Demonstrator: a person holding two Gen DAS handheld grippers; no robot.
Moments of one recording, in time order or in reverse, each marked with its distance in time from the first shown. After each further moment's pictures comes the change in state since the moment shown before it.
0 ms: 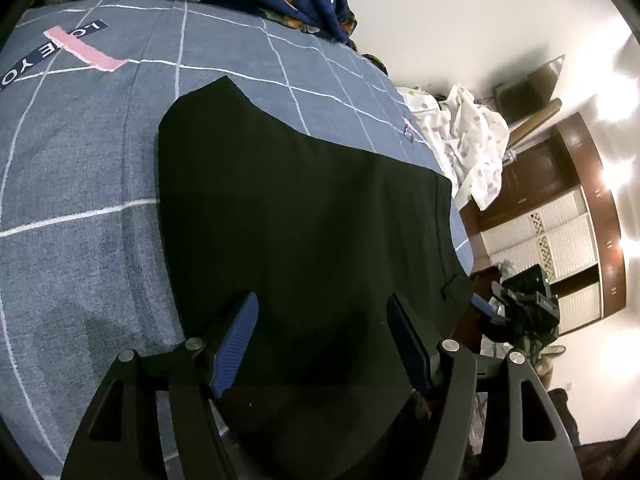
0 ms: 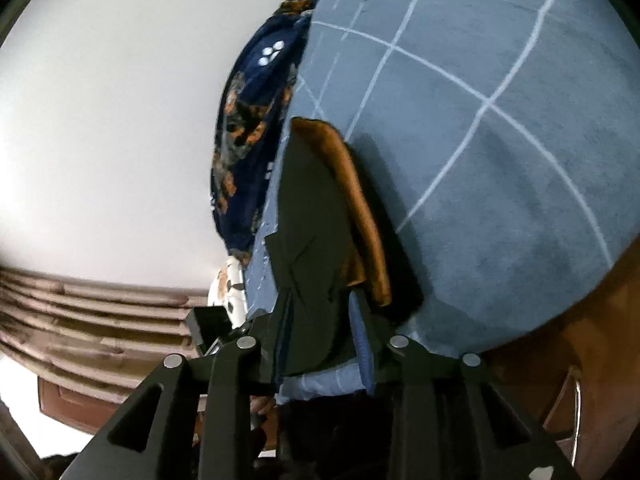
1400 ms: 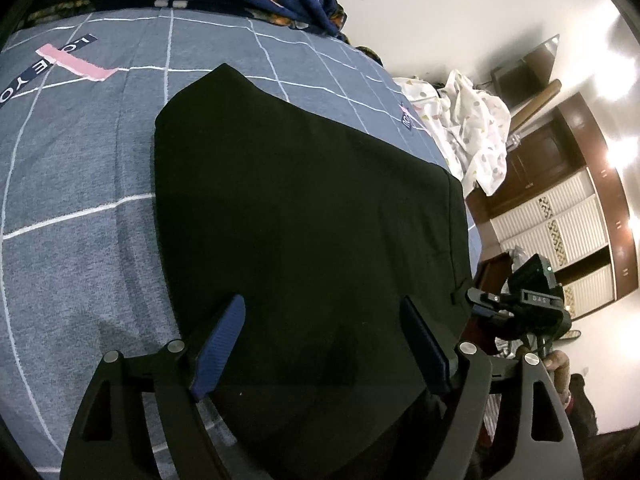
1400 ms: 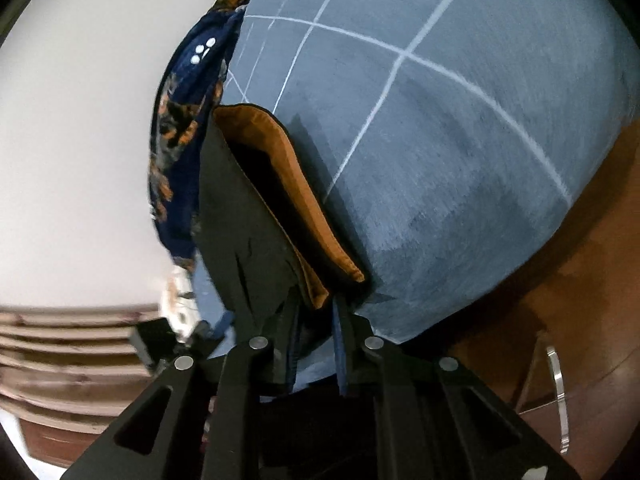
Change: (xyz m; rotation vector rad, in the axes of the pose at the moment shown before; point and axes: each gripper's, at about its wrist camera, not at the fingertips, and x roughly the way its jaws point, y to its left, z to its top) left arm 0.010 -0.013 -0.003 0.058 0.010 0.035; right arm 0.004 0.003 -0.012 0.052 -0.012 -0.280
